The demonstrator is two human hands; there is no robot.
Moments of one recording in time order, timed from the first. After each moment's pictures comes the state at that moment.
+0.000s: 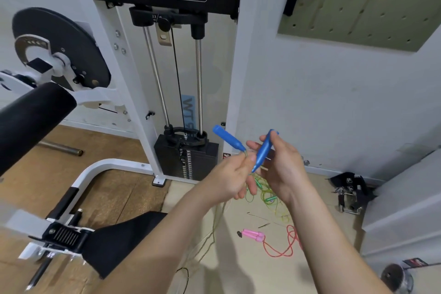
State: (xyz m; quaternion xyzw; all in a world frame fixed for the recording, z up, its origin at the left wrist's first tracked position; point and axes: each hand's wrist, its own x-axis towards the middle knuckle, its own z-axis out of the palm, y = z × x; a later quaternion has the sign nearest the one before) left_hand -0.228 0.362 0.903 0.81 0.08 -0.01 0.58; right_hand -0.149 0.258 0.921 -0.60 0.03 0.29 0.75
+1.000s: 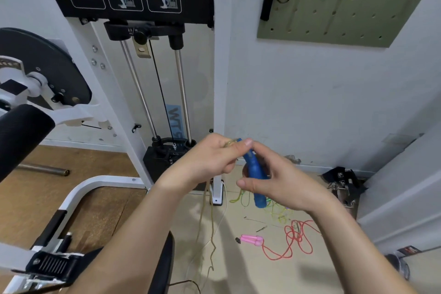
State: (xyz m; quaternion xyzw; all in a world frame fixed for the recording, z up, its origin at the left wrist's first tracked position) left_hand -0.213 0.380 0.965 0.80 0.02 -0.01 0.59; right_hand -0.150 0.212 0.951 -0.76 -0.37 0.27 0.46
